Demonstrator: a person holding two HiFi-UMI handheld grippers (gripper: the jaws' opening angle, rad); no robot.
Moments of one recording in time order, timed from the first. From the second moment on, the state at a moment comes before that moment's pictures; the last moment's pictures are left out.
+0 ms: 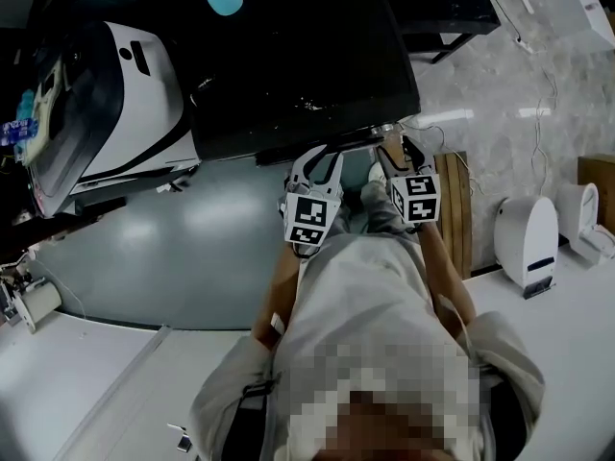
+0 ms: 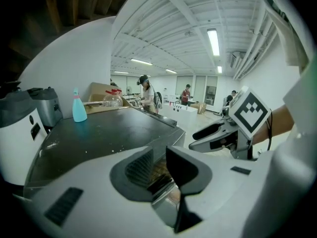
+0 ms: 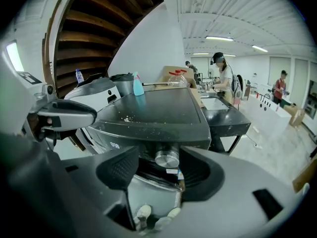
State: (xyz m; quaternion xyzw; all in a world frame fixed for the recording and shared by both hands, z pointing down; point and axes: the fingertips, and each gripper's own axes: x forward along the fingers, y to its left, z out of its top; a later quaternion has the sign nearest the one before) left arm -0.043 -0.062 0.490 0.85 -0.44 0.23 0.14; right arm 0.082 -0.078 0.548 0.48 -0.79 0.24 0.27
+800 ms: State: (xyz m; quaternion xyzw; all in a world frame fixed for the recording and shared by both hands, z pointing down) left arm -0.018 -0.059 0.539 0.84 -0.44 0.25 0.17; right arm 0.085 -0.092 0.604 0.47 -0.79 0.26 0.29
